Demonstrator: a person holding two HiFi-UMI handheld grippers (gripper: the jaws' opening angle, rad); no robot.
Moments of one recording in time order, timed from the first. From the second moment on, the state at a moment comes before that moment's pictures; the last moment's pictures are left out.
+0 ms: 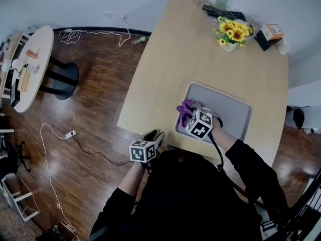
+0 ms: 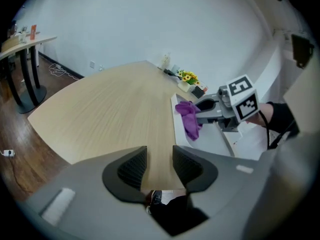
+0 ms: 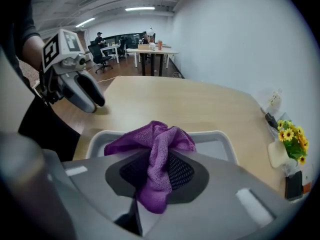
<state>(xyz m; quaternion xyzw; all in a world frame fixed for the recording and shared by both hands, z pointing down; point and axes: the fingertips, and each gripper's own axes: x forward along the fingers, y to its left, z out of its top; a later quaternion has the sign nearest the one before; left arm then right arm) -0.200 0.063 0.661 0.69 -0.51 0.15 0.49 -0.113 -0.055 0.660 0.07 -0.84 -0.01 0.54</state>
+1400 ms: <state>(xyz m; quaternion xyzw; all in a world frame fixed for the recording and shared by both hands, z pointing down) -0.130 0.010 0.678 0.70 -0.52 0.27 0.42 0.194 -0.040 0.662 0.23 -0.83 0.18 0.48</state>
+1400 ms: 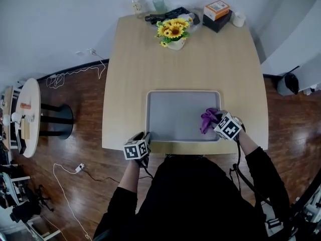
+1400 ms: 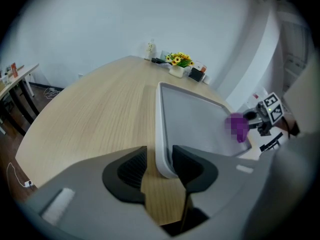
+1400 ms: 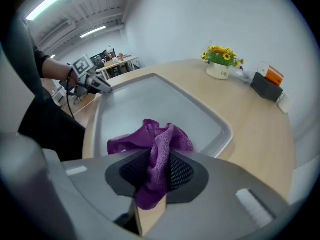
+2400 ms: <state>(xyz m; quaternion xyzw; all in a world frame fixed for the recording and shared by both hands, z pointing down) -0.113 0.007 0.675 0.77 -0.43 0.27 0.40 -0.038 -0.169 0.660 0.23 -0.82 0.07 0.52</state>
